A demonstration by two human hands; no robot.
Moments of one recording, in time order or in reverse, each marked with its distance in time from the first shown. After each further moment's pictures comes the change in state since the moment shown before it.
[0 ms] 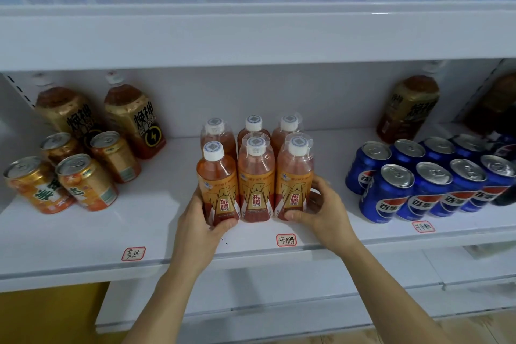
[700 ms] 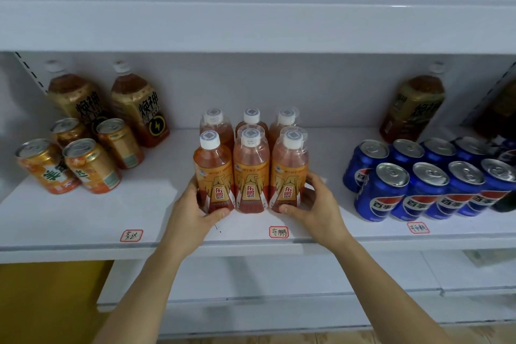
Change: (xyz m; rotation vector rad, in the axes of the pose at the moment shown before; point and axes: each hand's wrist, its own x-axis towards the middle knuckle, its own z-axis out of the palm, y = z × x) left_hand 0.002 0.002 -0.006 -0.039 -0.053 0.008; right_hand -0.004 -0.005 -0.003 -0.011 -0.068 -0.019
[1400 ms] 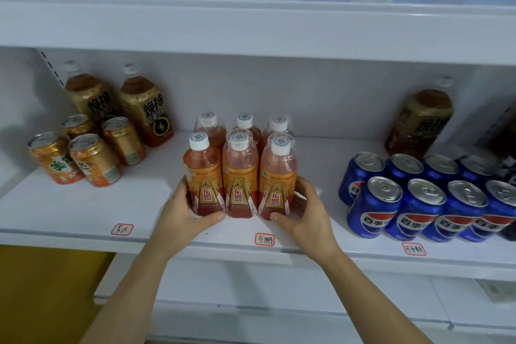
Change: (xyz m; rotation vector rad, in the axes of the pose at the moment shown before) left_hand -0.007 0.005 0.007 -0.037 0.058 -0.013; right_hand 0.000 0.002 -0.009 0.038 -0.051 -0.047
